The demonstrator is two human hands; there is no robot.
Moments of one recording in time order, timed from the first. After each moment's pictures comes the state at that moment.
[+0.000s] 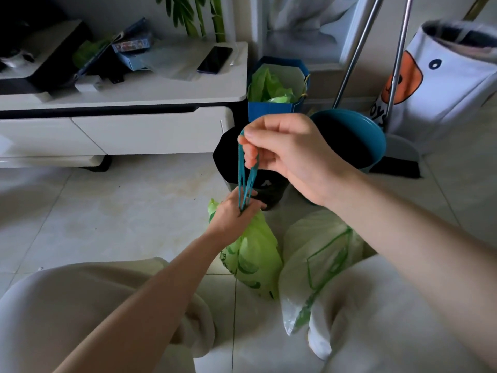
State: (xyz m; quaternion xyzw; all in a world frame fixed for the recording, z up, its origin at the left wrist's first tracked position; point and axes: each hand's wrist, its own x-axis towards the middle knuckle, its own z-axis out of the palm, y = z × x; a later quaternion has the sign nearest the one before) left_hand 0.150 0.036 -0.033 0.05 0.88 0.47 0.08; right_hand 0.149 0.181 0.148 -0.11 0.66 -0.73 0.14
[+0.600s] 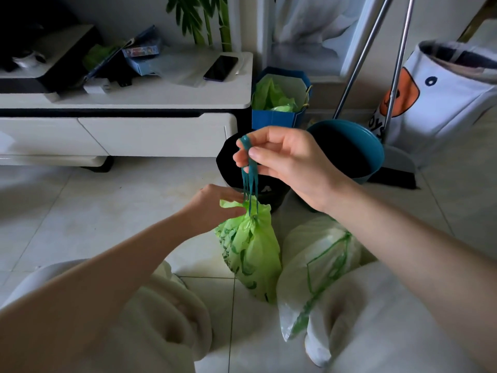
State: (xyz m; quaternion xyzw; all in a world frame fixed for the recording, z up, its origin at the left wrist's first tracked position) left_hand 0.146 -0.009 0.036 0.06 0.90 0.39 0.17; right_hand 0.152 0.180 0.138 -0.14 0.69 -0.70 0.13
